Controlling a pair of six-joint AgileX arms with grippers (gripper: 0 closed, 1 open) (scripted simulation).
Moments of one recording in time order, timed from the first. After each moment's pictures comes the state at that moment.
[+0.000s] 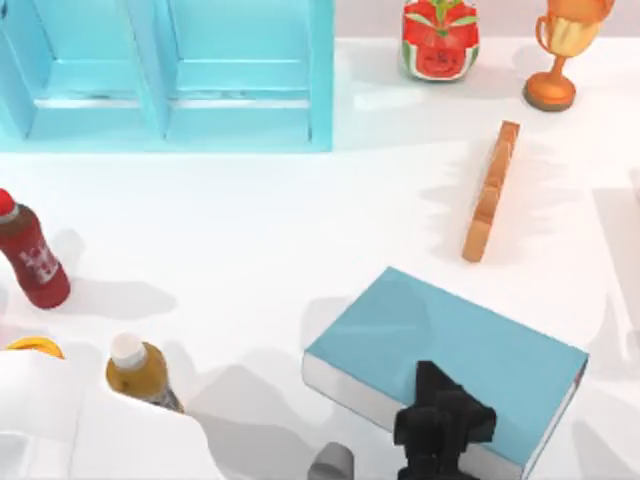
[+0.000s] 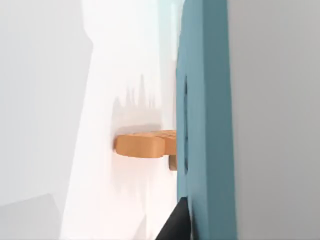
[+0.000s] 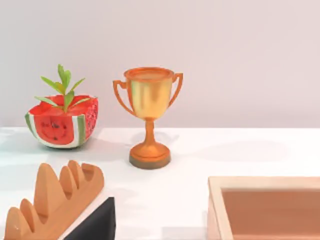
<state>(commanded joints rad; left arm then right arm) -1.54 1.96 1.16 -0.66 -1.30 -3.03 0.00 0.00 0.00 0.00 0.00 0.00</state>
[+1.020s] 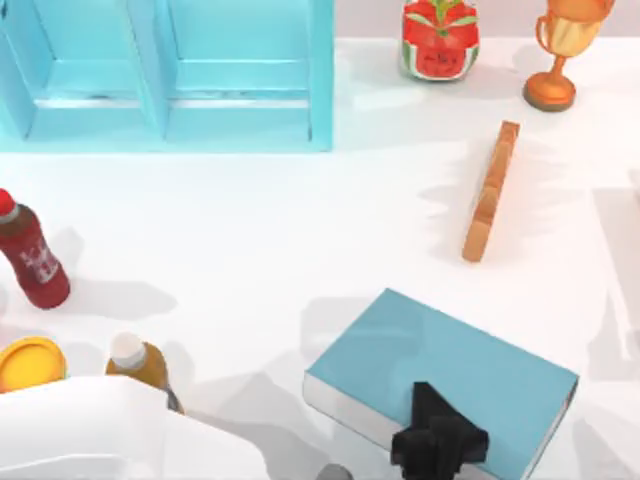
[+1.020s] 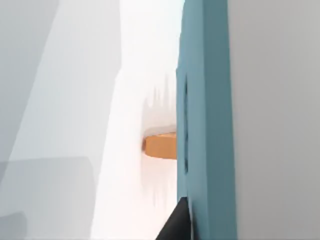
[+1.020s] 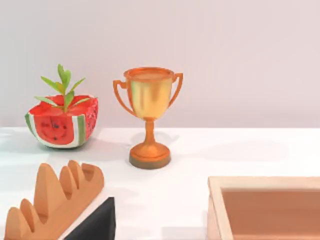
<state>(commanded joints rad) -1.54 2.03 1.12 -0.58 -1.30 -3.05 0.00 0.00 0.00 0.00 0.00 0.00</state>
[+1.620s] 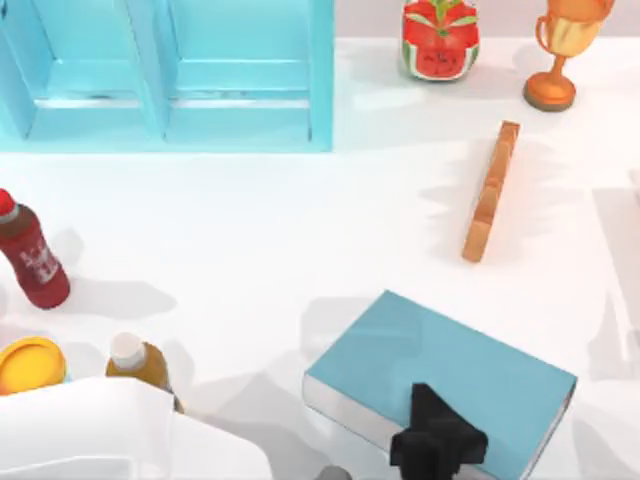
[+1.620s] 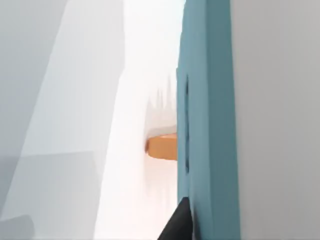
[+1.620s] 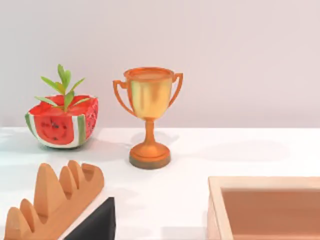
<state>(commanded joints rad) -1.54 2.03 1.12 -0.58 -1.30 -3.05 0.00 0.00 0.00 0.00 0.00 0.00</state>
